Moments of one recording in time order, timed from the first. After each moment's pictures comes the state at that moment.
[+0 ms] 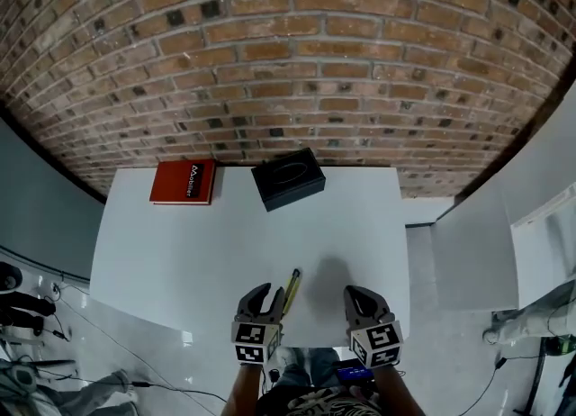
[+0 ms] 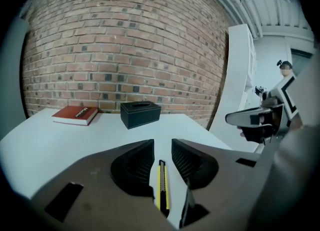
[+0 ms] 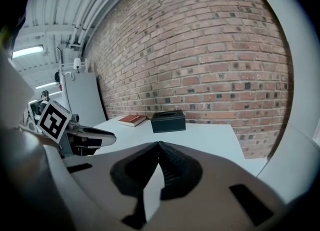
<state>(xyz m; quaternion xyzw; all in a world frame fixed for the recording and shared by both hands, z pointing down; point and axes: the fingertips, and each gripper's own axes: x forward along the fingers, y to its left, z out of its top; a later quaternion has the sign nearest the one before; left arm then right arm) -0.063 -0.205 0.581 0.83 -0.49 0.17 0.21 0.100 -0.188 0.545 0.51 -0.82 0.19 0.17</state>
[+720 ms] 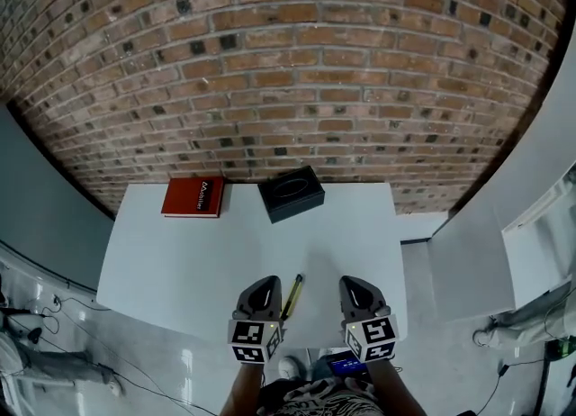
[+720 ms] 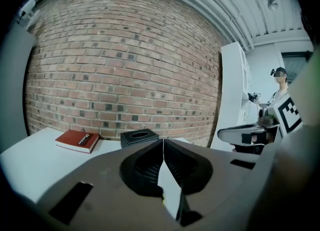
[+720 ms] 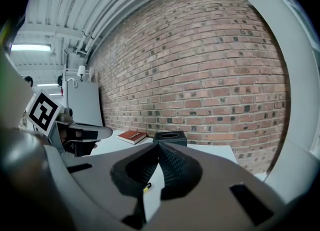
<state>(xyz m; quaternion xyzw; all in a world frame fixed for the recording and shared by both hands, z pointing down) -0.065 -0.206 0.476 0.84 -0.52 0.09 0.13 0.085 -0.190 0.472 0.53 -0.83 0.12 0.12</state>
